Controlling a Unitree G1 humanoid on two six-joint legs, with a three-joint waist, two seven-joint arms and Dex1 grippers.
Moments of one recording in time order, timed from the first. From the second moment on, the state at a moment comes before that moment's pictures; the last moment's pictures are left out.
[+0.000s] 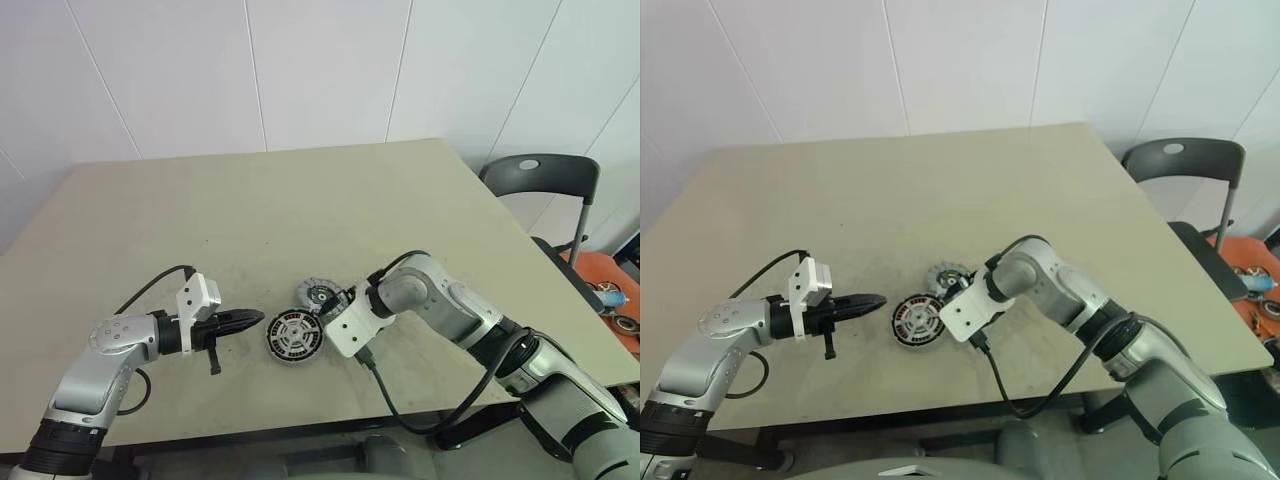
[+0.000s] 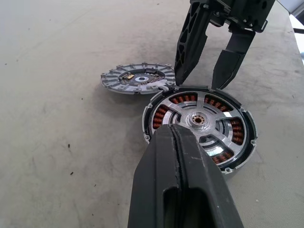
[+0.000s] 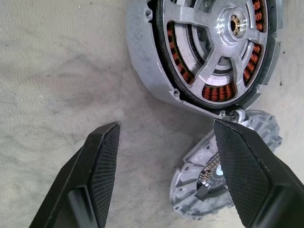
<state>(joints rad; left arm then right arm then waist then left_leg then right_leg) -0.04 0.69 0.01 -0.16 -0.42 0.29 -1.07 -0.69 -0.57 0.68 0.04 -0.43 -0.17 1.21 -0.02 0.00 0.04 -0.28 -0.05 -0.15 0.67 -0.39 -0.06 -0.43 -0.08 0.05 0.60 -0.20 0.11</state>
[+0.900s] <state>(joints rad) -0.05 0.69 0.01 -0.13 -0.42 0.30 -1.05 -0.68 -0.53 0.67 0.00 -0.45 -0.26 1.20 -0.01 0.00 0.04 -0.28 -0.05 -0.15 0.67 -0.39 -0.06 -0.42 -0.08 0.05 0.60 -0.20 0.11</state>
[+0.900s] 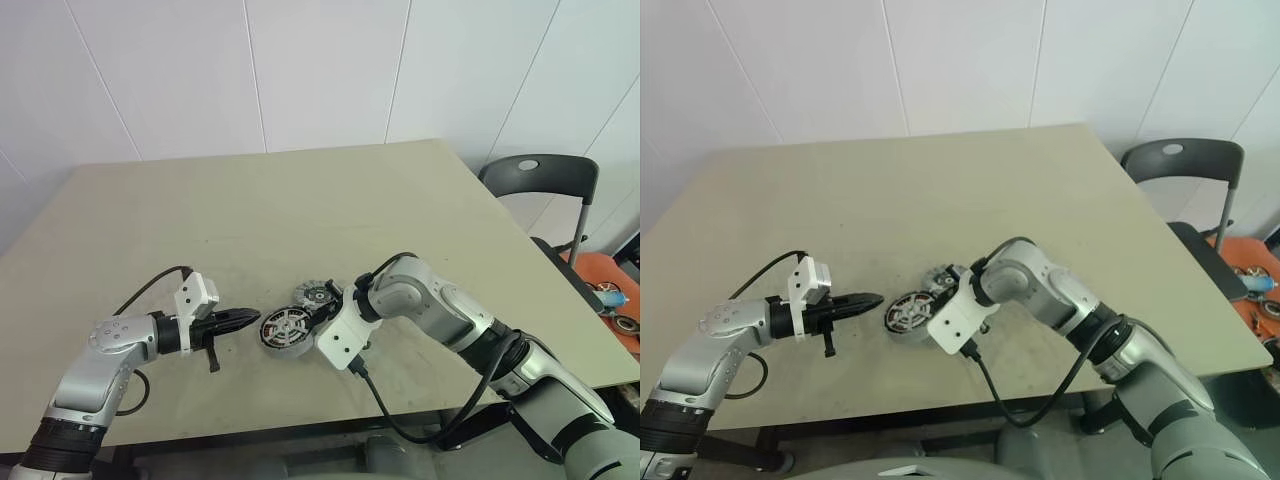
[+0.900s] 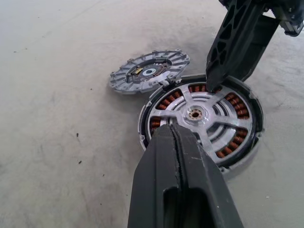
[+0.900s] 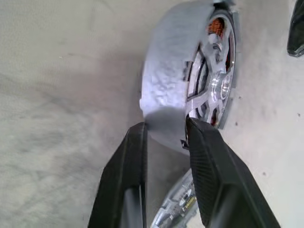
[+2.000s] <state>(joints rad) -0.07 0.67 0.01 -0.12 -0.42 0.31 -1.03 -0.67 -0.59 0.58 0.05 -0.39 -0.07 1.25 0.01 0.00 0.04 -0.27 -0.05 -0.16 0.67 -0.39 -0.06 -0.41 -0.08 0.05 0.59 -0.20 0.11</state>
